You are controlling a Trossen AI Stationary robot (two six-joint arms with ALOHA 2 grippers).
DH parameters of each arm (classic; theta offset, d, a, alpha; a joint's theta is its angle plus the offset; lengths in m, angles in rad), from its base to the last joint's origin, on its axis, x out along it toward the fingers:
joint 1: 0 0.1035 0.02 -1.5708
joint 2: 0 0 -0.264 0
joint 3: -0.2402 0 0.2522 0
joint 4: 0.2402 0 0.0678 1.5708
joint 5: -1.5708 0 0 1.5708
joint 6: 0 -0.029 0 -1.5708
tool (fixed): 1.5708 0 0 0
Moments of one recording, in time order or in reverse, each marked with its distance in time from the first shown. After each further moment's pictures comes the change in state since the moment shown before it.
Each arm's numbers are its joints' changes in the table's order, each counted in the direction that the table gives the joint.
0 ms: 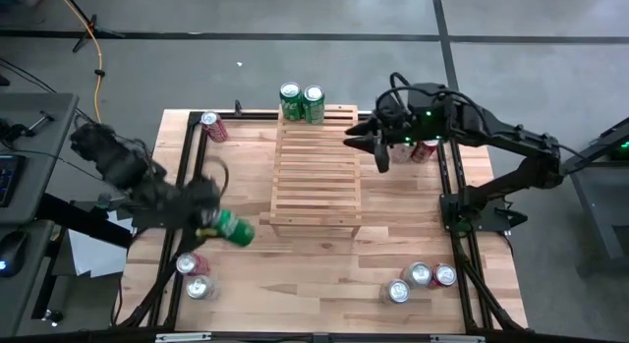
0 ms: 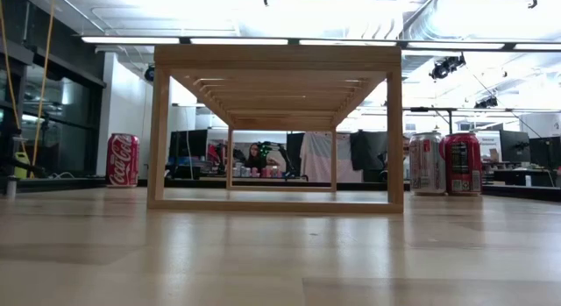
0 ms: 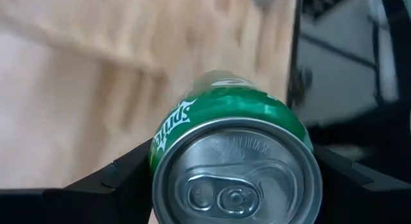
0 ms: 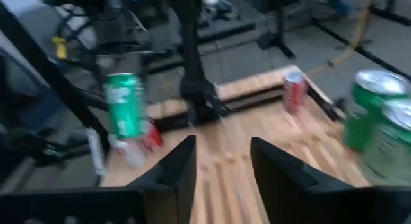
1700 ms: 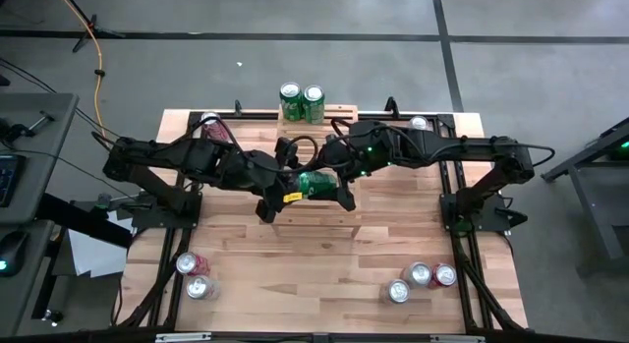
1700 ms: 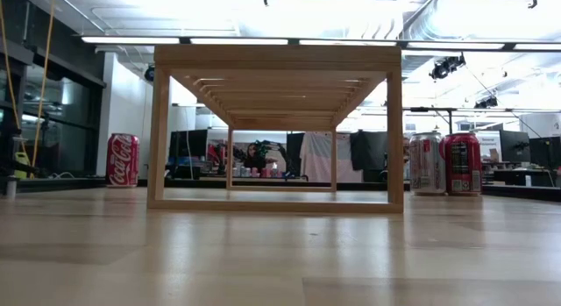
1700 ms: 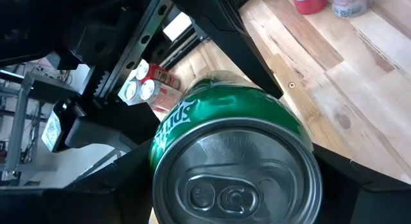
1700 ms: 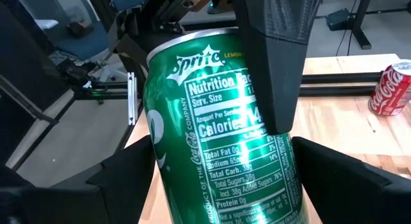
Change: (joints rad) left arm 0.375 0.424 -0.320 -0.344 0.104 -1.369; right arm 0.156 0.255 -0.003 -0.131 0.108 0.149
